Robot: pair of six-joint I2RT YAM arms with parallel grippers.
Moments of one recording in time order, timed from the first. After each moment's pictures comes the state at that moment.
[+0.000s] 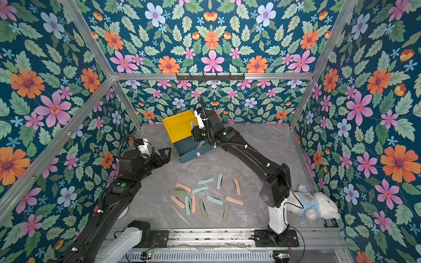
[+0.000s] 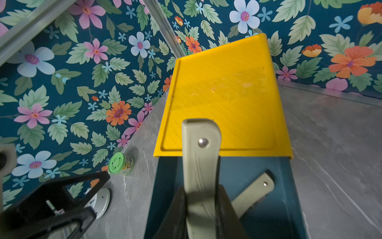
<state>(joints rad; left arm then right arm) -0.23 0.87 0.76 -0.25 0.11 -0.58 0.71 1.94 1.98 -0.53 -0.12 0.36</state>
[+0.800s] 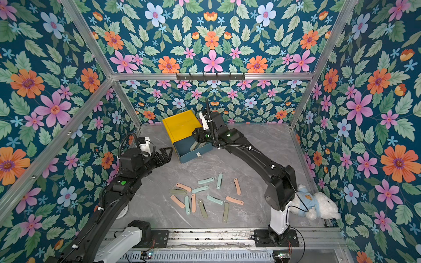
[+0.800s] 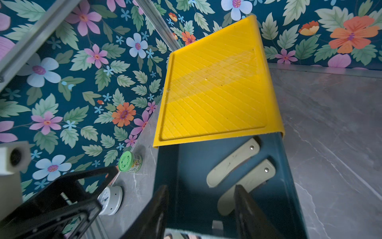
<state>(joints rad) -0.23 0.91 0.80 -0.26 0.17 -0.56 0.69 1.80 1.80 -0.50 -0.15 0.47</state>
